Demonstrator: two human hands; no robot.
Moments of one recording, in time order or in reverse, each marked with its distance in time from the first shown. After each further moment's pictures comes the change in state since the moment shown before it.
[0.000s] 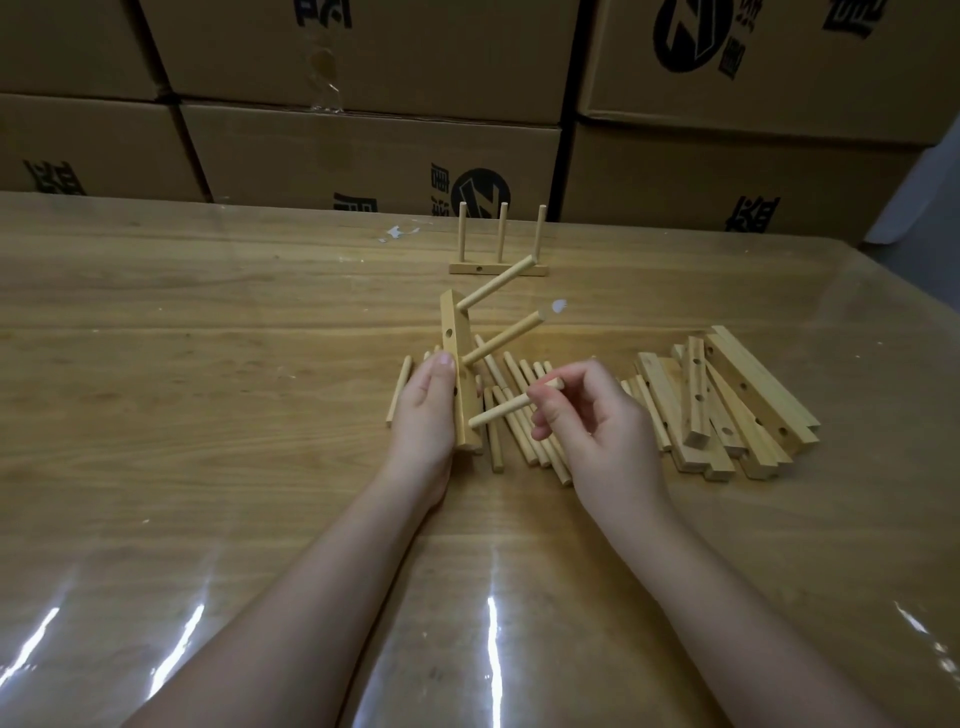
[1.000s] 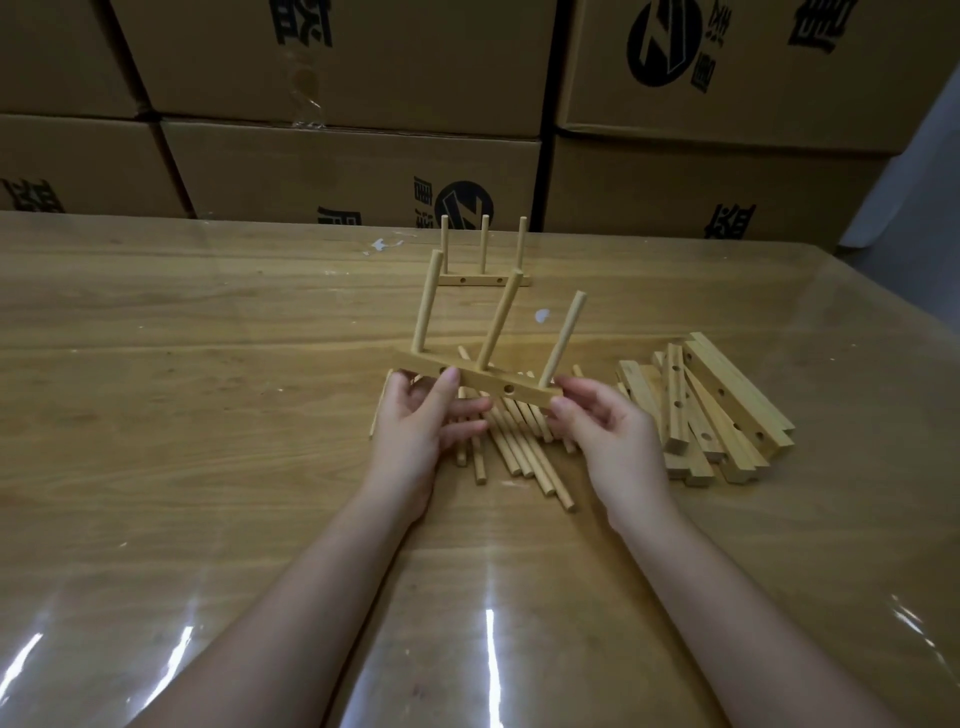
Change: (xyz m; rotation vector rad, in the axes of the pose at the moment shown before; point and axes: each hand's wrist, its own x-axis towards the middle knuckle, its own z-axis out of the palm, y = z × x) left_hand 0.001 0.002 -0.002 -0.186 -0.061 -0.031; right_hand 0.008 0.039 -0.015 0.276 0.088 0.369
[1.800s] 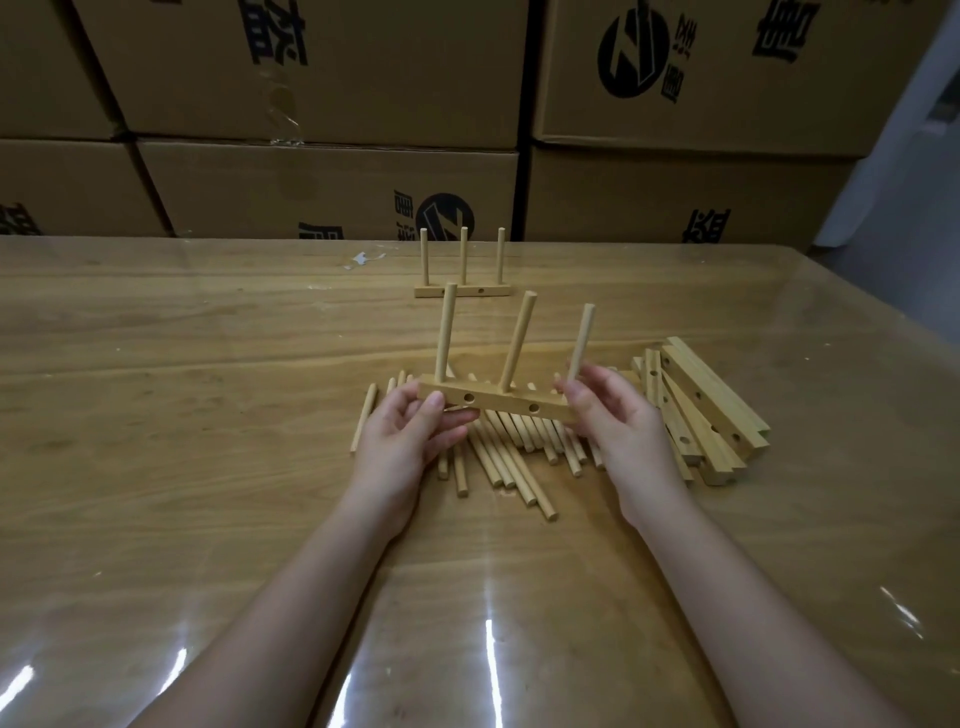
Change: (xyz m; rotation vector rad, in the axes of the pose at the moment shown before) left_hand 0.004 -0.007 -0.004 -0.024 -0.079 -0.053; right_hand 0.016 0.000 -0.025 0.043 -0.017 0.008
